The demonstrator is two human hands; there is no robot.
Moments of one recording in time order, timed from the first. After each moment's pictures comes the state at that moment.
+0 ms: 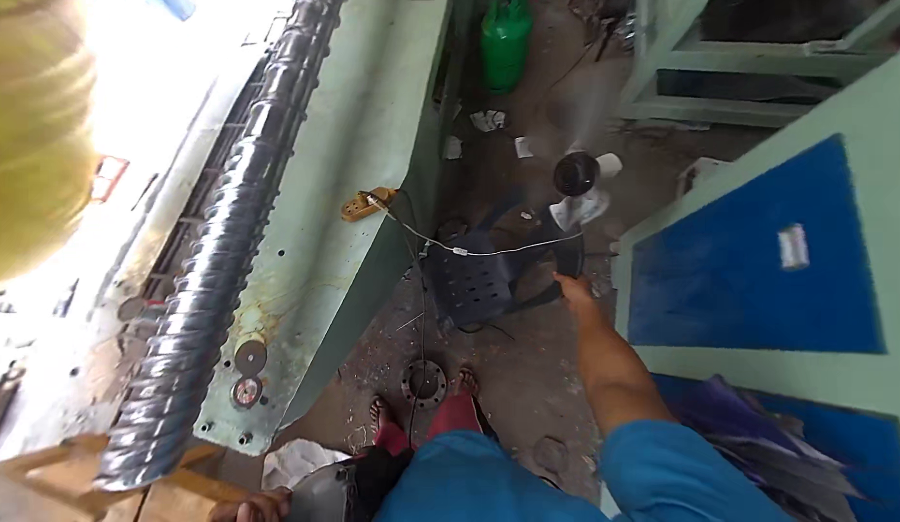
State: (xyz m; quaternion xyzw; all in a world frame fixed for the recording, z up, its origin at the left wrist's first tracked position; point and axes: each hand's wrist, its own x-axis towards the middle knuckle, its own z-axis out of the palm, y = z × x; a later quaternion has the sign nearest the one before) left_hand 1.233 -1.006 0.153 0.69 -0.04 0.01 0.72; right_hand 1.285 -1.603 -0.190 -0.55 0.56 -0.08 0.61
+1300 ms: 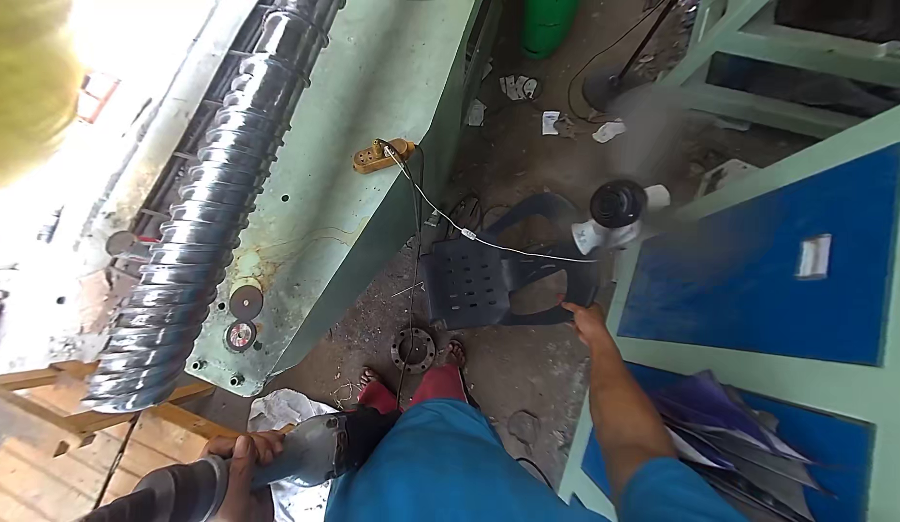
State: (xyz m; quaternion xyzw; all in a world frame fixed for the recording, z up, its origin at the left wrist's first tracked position) left_hand 1.229 -0.990 0.128 0.71 0.01 0.05 0.70; right_hand 1.189 -1.563 -0.200 -0.52 0.53 -0.04 0.67
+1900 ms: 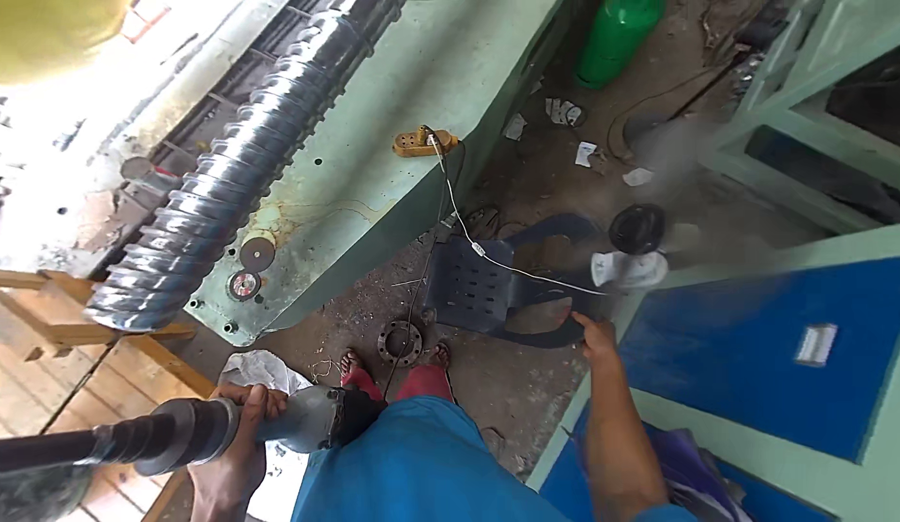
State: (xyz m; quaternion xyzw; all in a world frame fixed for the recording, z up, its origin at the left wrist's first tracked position) left_hand 1.210 -0.989 0.119 0.71 0.05 0.09 0.70; right_hand 1.218 -1.568 -0.156 -0.55 0.46 -0.07 0.70
